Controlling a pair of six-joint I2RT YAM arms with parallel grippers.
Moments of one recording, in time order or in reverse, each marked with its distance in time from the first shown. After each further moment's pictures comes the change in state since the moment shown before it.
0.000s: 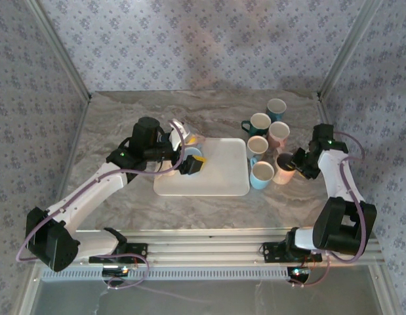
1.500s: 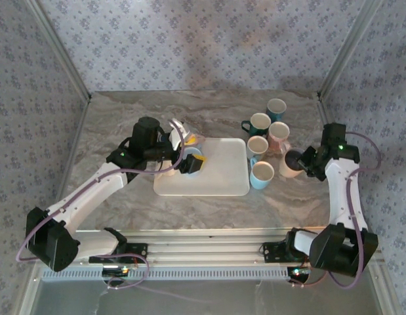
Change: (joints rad) left arm 0.000 0.001 0.000 0.003 -0.002 -0.019; right arm -0.034 -0.143 0.075 -0.137 0.045 0.093
